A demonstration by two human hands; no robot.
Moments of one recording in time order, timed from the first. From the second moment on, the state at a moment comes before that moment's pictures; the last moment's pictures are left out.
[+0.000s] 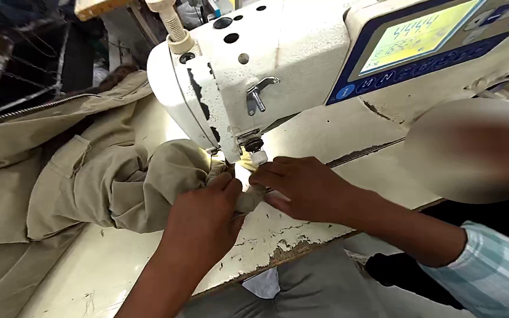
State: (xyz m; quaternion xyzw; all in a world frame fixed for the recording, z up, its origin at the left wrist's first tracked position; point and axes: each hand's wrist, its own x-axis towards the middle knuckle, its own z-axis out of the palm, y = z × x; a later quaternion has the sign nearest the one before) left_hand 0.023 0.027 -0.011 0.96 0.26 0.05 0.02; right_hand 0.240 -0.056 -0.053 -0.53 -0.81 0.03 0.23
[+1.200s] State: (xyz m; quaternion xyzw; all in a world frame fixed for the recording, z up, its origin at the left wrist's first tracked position) left_hand 0.045 0.012 -0.012 0.93 0.35 0.02 0.08; right_hand 0.235 -0.043 -0.089 -0.51 -0.74 0.19 0.40
